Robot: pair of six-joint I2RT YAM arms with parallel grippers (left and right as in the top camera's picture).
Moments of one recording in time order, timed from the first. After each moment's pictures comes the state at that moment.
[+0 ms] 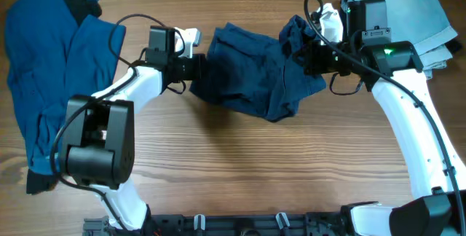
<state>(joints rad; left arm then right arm) -0.17 1.93 1.10 -0.12 0.56 -0.20 0.14 1.52 1.36 -0.84 -0.47 0.07</state>
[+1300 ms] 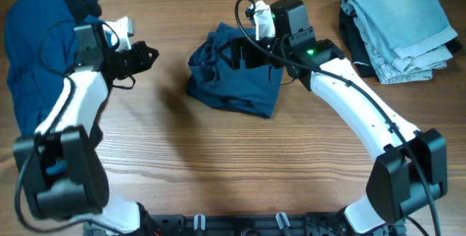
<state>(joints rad) 0.16 1.73 1.10 -0.28 0.62 -0.20 0.44 1.74 1.36 -0.40 -0.46 0.30</state>
